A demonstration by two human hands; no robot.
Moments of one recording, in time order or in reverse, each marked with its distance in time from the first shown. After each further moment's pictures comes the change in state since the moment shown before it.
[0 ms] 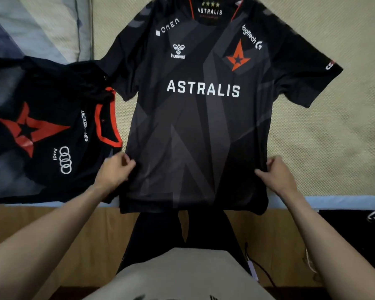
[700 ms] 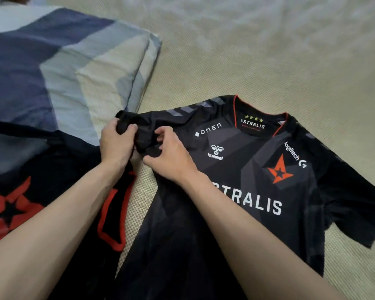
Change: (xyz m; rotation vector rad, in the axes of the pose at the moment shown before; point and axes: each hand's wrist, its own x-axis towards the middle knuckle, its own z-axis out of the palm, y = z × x) left_hand 0.194 0.127 -0.144 -0.696 0.710 0.189; right_hand 0.067 -0.449 0.067 0.223 -0.164 -0.862
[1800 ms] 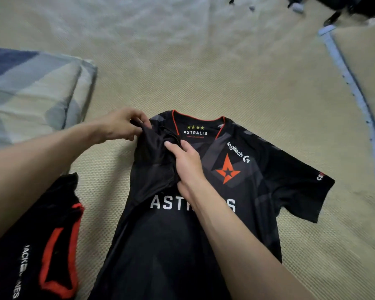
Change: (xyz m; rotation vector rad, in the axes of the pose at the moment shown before) left_hand 0.017 0.133 0.098 0.426 -0.927 0.390; right_hand -0.035 0.061 -0.102 1.094 0.440 0.325
